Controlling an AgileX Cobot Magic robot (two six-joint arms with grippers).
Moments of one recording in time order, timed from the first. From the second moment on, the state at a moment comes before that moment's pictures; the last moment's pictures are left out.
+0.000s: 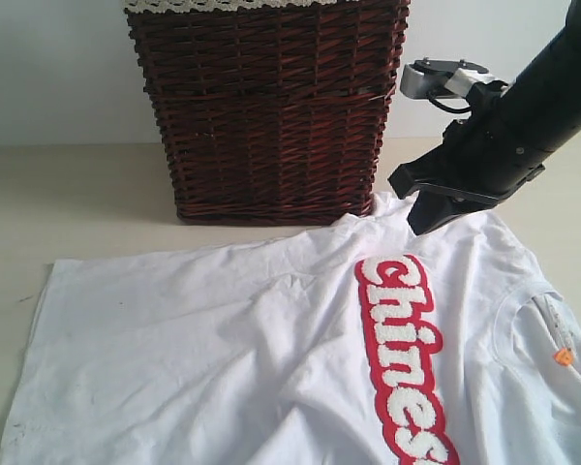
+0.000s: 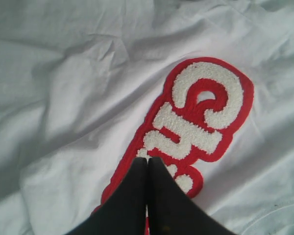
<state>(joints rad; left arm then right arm) -1.31 1.26 -0.54 -0.19 1.01 0.32 0.24 1.69 -1.20 0.44 0.91 -0.42</state>
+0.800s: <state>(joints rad) -1.22 1.26 -0.54 0.29 1.04 -0.13 0.24 1.69 -1.20 0.44 0.91 -0.43</state>
